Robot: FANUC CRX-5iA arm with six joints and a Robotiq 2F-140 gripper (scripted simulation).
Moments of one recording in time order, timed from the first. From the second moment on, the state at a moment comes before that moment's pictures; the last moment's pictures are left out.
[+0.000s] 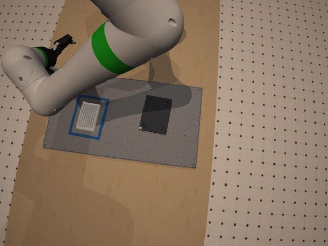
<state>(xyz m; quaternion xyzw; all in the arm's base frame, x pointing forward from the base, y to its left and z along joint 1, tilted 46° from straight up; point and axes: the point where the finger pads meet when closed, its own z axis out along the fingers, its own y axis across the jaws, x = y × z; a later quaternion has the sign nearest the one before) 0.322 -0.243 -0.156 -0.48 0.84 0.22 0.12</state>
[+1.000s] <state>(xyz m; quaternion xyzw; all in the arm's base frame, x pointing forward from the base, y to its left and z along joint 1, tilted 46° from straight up) 0.408 -0.225 -0.106 -0.74 0.62 0.08 0.26</state>
